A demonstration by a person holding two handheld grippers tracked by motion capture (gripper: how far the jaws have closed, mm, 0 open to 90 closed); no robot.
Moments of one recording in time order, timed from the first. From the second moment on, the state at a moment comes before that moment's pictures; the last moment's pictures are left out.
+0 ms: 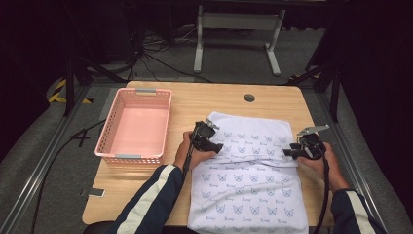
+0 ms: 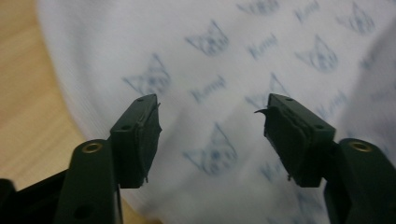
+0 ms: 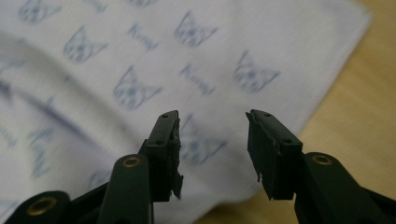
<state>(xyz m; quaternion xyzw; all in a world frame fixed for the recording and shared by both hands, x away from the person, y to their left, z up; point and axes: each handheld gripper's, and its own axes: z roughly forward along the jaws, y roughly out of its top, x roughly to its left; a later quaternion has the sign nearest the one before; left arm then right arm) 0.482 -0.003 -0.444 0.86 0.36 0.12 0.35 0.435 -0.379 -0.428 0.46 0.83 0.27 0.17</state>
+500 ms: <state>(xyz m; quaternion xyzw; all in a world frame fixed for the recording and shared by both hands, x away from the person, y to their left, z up) 0.534 0.007 -0.464 0.81 0.45 0.16 0.34 0.509 -0.387 -0.435 0.53 0.76 0.29 0.23</state>
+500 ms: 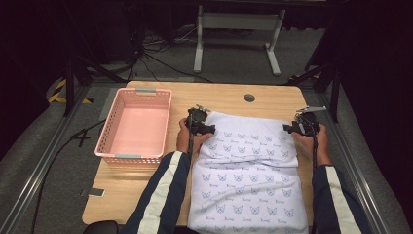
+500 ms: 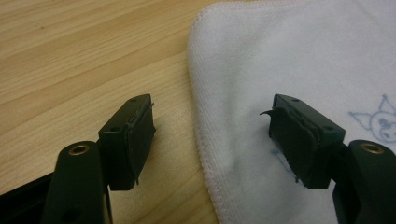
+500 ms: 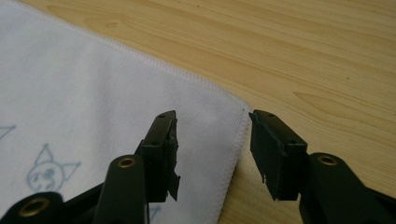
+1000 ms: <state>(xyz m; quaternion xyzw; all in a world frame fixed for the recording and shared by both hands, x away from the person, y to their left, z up) 0.535 0.007 -0.458 0.85 0.40 0.11 0.34 0.526 -0.393 -0.447 0.57 0.74 0.28 0.22</state>
